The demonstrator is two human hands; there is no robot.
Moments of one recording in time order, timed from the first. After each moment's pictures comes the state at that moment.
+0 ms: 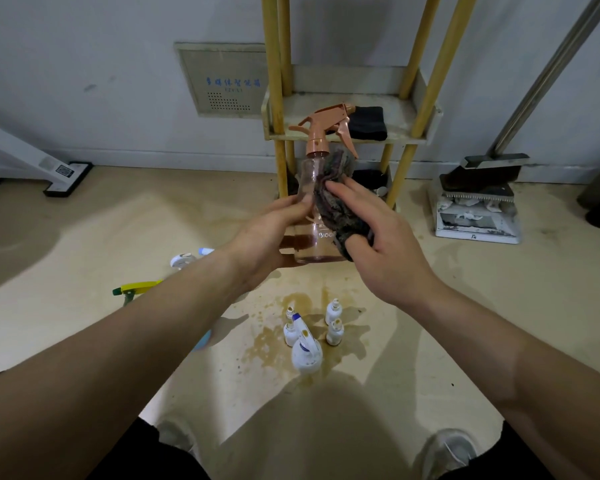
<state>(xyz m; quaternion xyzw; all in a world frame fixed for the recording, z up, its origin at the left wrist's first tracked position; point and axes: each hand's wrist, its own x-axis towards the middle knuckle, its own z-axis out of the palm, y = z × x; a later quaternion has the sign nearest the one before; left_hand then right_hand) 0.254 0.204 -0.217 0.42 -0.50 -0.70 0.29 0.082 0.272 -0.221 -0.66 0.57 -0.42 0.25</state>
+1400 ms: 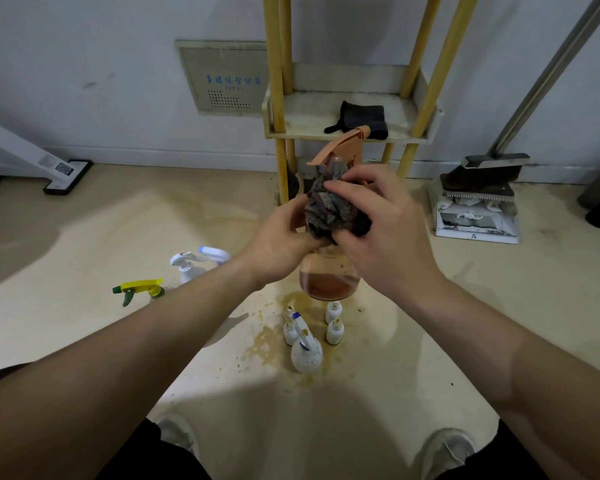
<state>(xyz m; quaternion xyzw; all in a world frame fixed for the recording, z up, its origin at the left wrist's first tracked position) 0.243 0.207 -0.228 0.38 -0.66 -0.56 0.32 0.088 0.270 -0.206 -0.71 0.56 -0.43 0.00</state>
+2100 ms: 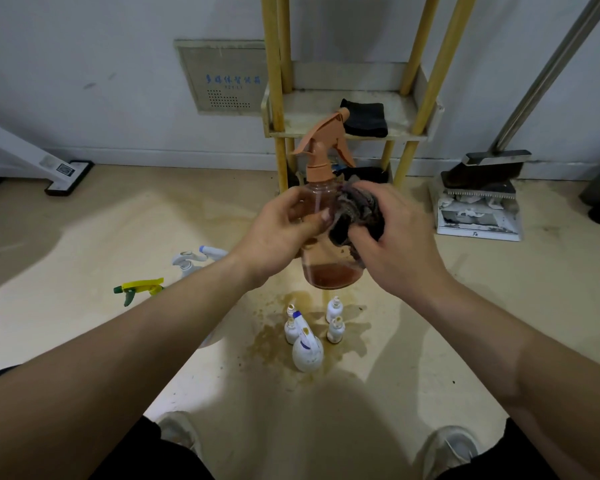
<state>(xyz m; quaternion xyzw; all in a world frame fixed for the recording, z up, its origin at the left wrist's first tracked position) 0.244 0.208 -0.222 0.39 -0.62 -0.59 0.34 0.075 0.272 -0.216 -0.66 0.62 -0.41 0.11</state>
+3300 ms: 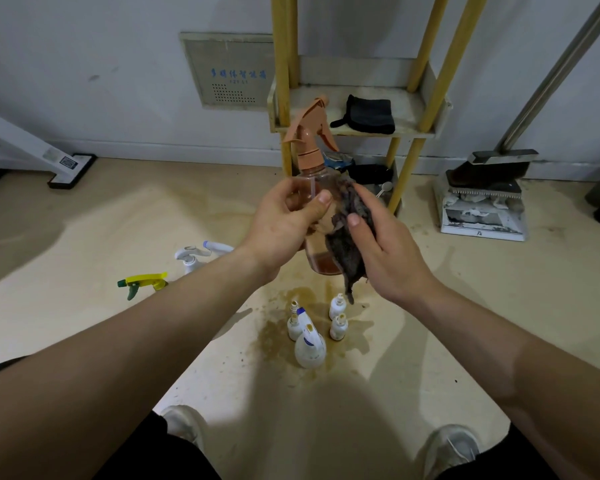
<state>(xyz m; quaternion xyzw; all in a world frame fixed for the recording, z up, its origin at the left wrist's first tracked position) 0.240 0.208 -0.221 0.43 -0.55 -0.59 0.41 0.081 0.266 -0.249 -0.63 0.60 -0.41 0.27</state>
